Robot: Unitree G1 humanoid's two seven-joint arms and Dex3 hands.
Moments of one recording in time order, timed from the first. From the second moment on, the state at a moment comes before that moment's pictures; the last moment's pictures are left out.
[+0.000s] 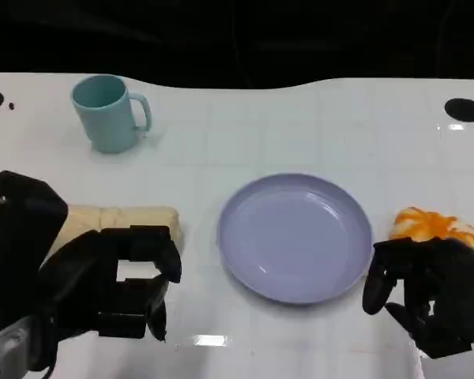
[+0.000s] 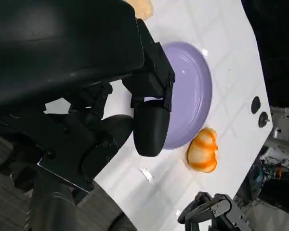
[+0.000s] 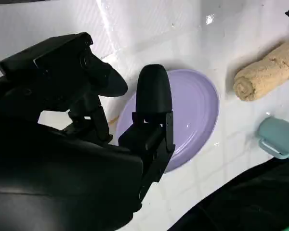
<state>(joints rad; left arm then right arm) -0.07 0.35 0.01 -0.44 -0.40 0.86 -0.42 0.05 -0.43 0.15 -0.54 -0.17 0.51 0.43</state>
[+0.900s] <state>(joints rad) -0.02 0.32 -0.02 -0.44 -0.20 0.58 -0.31 0.03 -0.43 0.17 -0.54 -0.17 0.51 0.42</state>
